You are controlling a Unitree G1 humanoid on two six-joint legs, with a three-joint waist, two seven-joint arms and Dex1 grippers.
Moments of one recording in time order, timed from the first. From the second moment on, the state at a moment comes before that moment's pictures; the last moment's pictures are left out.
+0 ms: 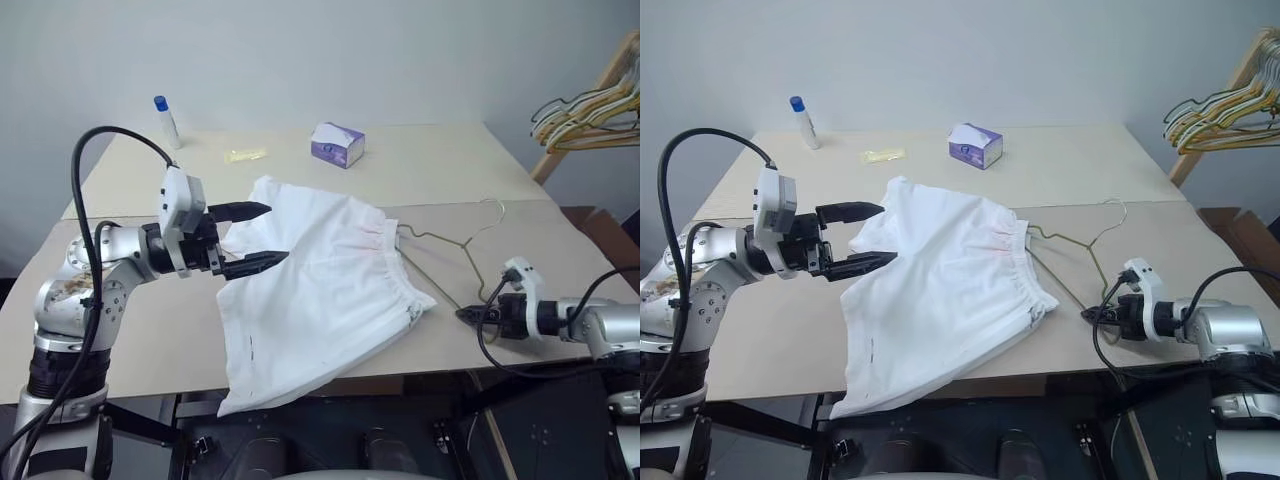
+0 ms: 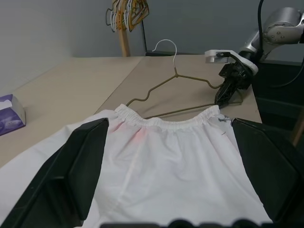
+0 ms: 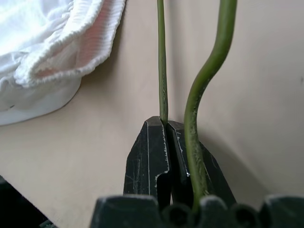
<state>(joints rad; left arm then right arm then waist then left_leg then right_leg) -0.43 0.72 0.12 -0.23 -0.61 0.53 -1.08 -0.42 -0.86 0.01 0.45 0.39 0.83 1.09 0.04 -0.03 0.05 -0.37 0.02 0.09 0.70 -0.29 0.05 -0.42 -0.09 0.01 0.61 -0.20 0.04</state>
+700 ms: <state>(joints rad) -0.42 0.74 0.14 -0.25 -0.59 0.48 -1.04 -0.73 -0.85 0.23 0.83 0.17 0.68 1.42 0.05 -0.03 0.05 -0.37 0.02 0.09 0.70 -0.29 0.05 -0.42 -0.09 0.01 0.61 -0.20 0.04</state>
